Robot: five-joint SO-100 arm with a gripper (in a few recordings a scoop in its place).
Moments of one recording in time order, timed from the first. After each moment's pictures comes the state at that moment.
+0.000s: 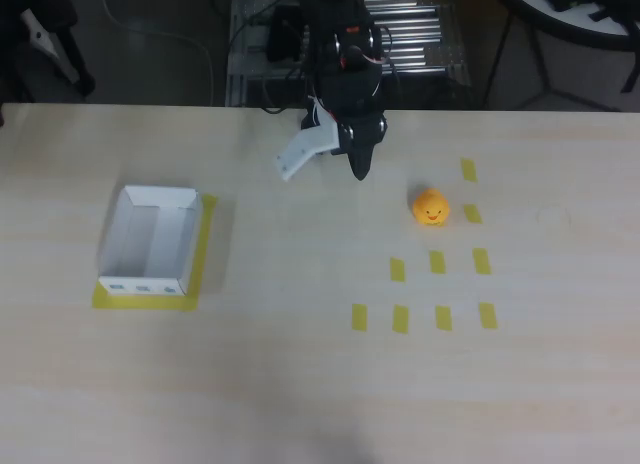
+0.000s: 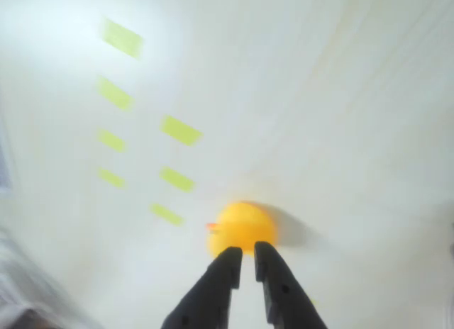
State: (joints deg) arm -15.2 141.9 125.0 86.4 -13.6
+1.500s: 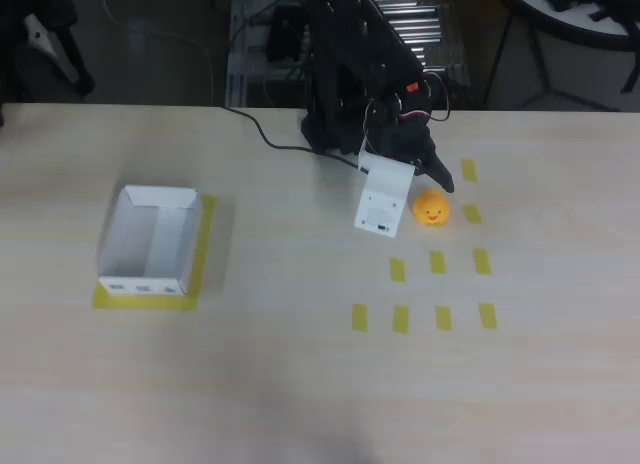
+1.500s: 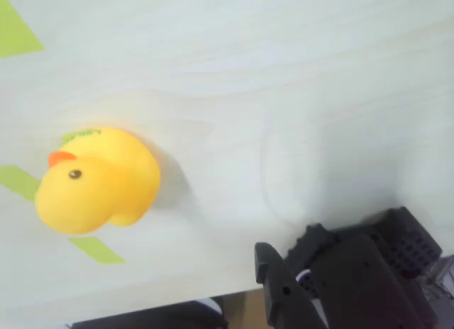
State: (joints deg) arm -33.0 109.4 115.8 88.0 -45.2
